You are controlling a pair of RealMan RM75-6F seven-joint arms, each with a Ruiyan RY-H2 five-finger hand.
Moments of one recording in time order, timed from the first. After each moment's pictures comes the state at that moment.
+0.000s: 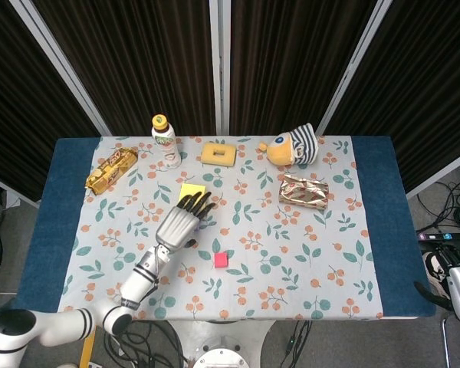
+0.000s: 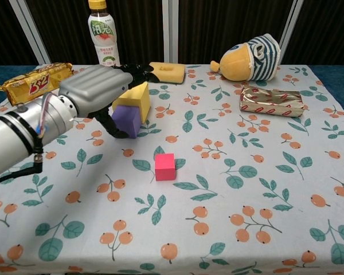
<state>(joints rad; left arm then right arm) -0.73 -1.78 -0.14 -1.29 1.35 1.08 0.40 0.01 -1.02 0.02 -1.55 -1.62 1.59 0.14</state>
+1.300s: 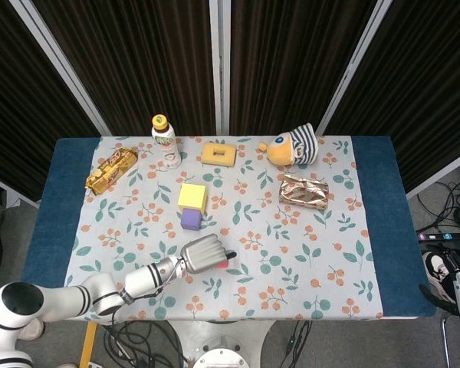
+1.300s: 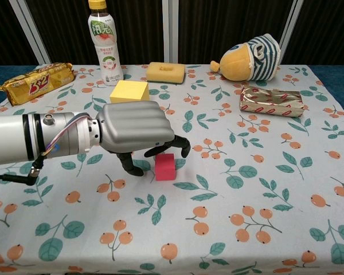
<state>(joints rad) -0.95 -1.72 0.03 -1.19 1.73 0.89 0.21 -0.02 -1.02 0.02 -1.55 -1.60 1.61 0.13</state>
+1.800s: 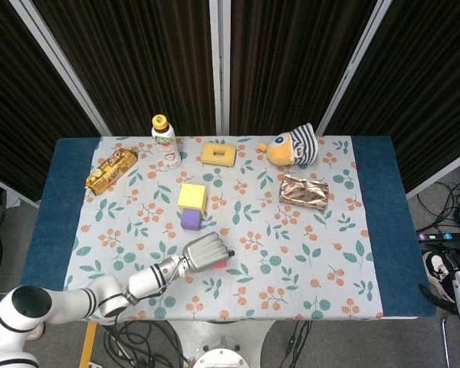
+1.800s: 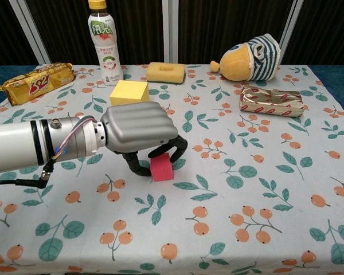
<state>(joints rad) -0.94 -1.78 0.02 -1.13 1.68 0.91 0.15 -0.02 -1.02 0.02 -1.56 -1.59 1.60 0.13</state>
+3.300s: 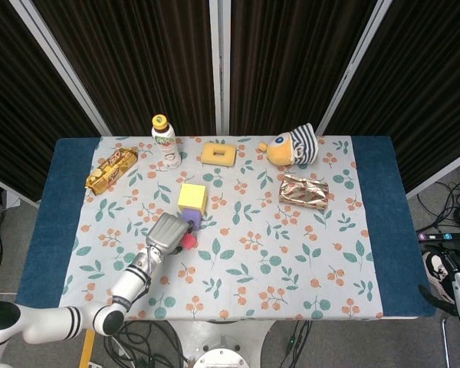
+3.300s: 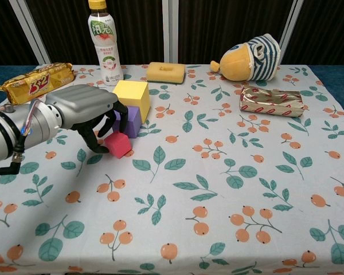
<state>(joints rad) -0.78 -1.69 -0.10 -1.42 1.03 0.96 0.58 -0.02 -1.02 0.02 -1.57 -1.61 1.61 0.13</state>
